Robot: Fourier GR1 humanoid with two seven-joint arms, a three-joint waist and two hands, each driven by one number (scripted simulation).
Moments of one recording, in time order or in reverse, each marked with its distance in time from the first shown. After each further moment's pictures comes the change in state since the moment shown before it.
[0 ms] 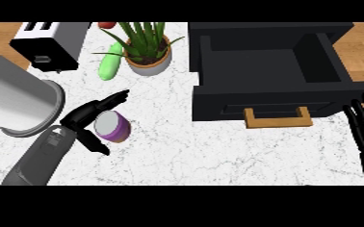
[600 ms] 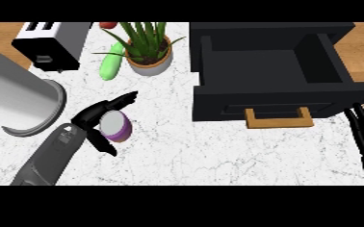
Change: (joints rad) left arm -0.044 -0.047 -0.034 0.072 -0.005 0.017 -0.023; right arm 0.023 0.008 -0.009 -0.003 -0.005 0.013 -0.018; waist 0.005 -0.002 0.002
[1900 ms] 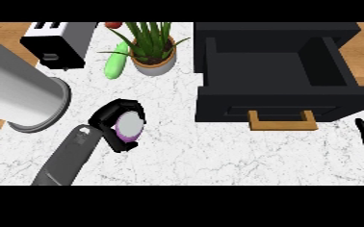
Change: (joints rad) left arm 0.035 -0.090 0.026 -0.107 0.161 -0.017 0.106; right arm 0.069 0.027 -0.026 -0.060 -0.032 0.012 0.002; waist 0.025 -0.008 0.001
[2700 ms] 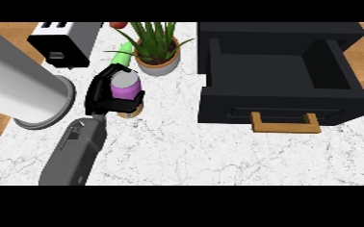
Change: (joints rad) left arm 0.079 -0.113 0.259 -0.409 0.264 0.587 0.362; right arm 0.022 0.000 -0.028 -0.025 -0.013 -0.007 -0.001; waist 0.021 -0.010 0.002
